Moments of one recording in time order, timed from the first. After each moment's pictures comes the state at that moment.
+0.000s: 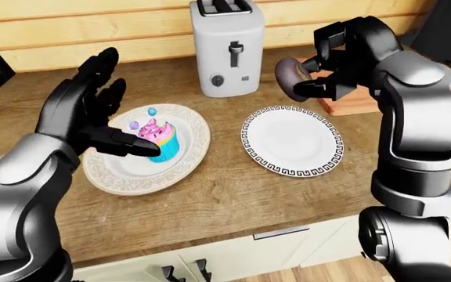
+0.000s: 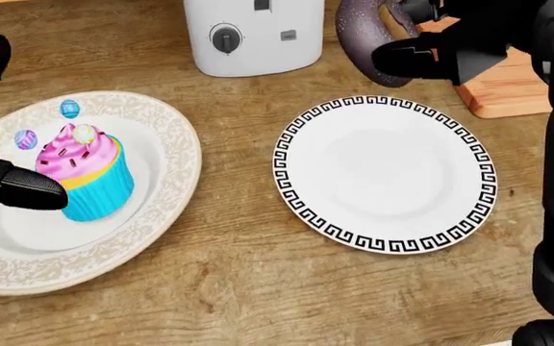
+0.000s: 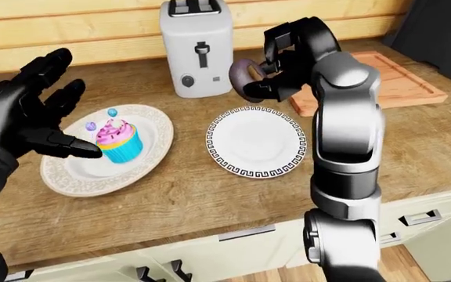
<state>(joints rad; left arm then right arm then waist) -0.54 0.52 0.33 -0.54 -0.31 1.04 -0.25 -1.02 -0.38 -0.11 -0.12 -0.30 1.04 0.48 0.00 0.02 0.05</state>
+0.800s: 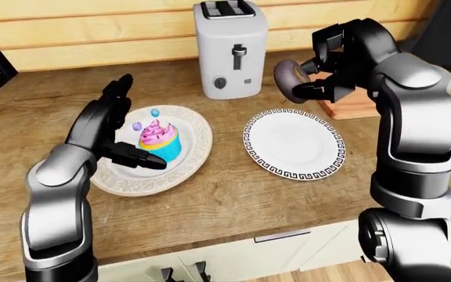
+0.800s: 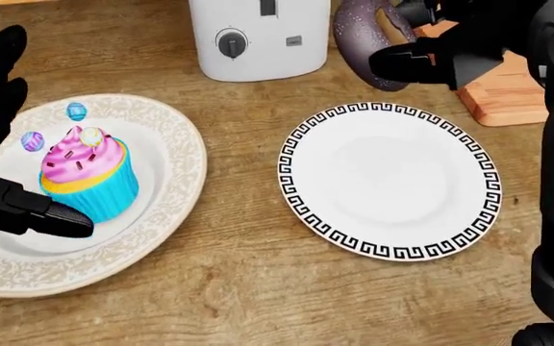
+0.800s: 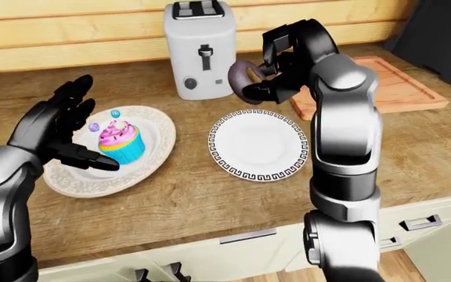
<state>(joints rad) -0.47 0.40 0.25 -0.38 0.15 0.80 -0.48 -1.01 -0.38 -0.10 -0.13 -0.29 1.04 0.48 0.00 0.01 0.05</state>
